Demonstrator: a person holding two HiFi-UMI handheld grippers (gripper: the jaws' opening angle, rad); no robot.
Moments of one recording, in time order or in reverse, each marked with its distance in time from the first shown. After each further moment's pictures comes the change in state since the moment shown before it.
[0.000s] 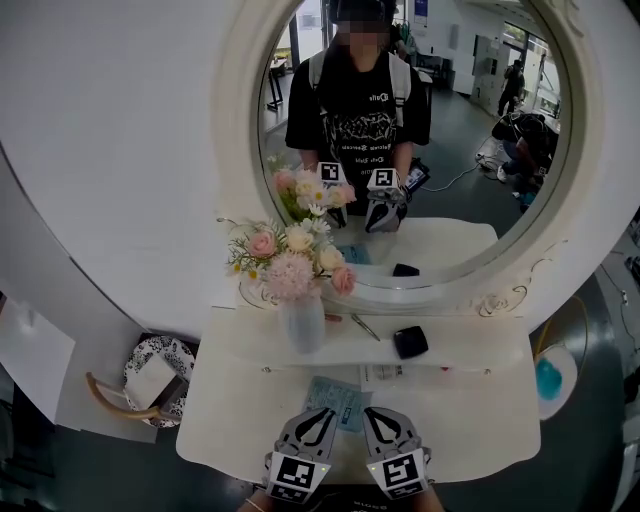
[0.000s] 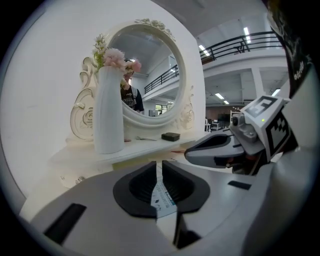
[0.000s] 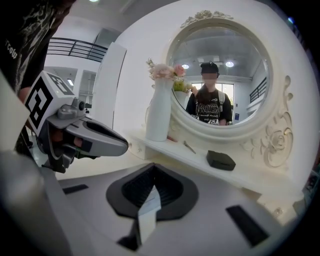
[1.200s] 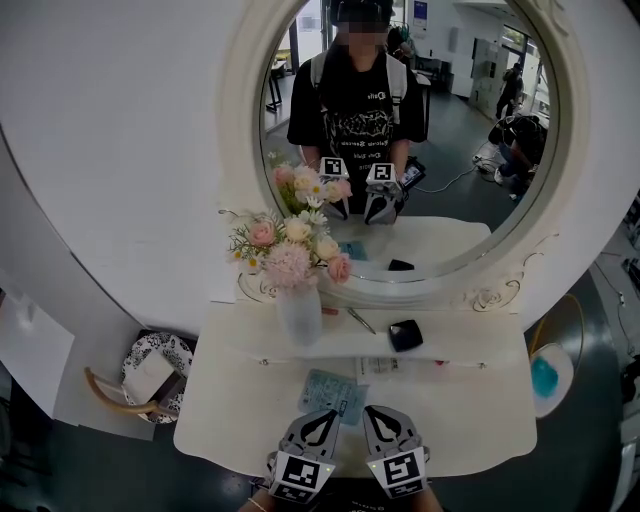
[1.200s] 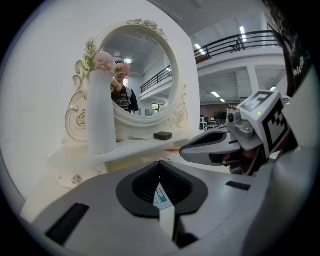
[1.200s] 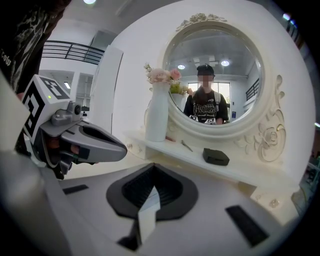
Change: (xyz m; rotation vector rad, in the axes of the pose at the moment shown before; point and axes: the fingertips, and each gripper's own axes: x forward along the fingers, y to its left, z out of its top) left arm -0.006 -0.026 -0.004 0.027 0.006 -0.030; right arm -0.018 0.001 -0.002 0.039 -0.004 -0.017
